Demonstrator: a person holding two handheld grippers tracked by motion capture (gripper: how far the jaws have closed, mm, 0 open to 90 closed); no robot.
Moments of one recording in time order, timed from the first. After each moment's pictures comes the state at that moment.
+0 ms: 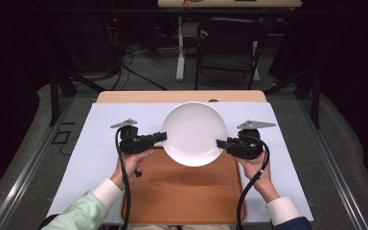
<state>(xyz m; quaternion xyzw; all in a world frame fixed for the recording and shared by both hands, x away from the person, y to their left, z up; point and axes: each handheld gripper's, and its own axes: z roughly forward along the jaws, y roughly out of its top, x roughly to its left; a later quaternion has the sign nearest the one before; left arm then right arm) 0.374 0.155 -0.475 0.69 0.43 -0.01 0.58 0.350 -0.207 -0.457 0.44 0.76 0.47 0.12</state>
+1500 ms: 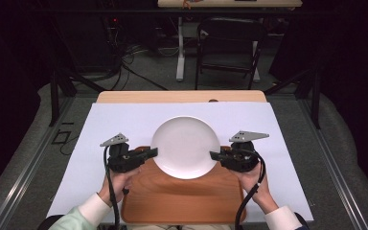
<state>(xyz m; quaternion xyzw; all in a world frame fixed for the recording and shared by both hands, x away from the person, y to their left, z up) 0.325 0.178 -0.481 0.72 0.43 0.01 0.54 0.316 -0.186 -0.456 0.40 0.79 0.46 0.11</state>
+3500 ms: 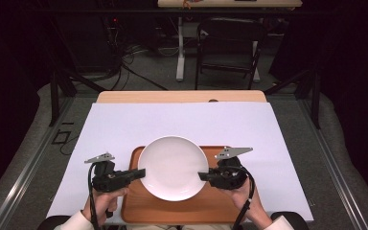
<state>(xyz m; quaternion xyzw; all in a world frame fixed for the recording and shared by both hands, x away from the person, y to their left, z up) 0.283 0.211 -0.496 0.72 0.47 -0.05 0.50 0.285 -0.155 -0.474 0.38 0.82 0.43 0.05</state>
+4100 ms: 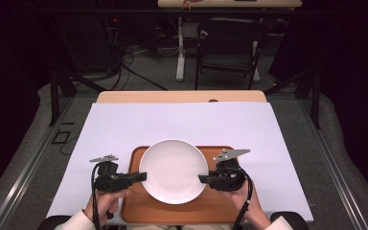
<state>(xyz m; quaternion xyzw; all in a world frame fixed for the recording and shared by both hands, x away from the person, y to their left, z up) 0.287 0.208 -0.506 0.73 0.49 -0.07 0.47 0.284 -0.153 -0.482 0.39 0.82 0.41 0.04</state>
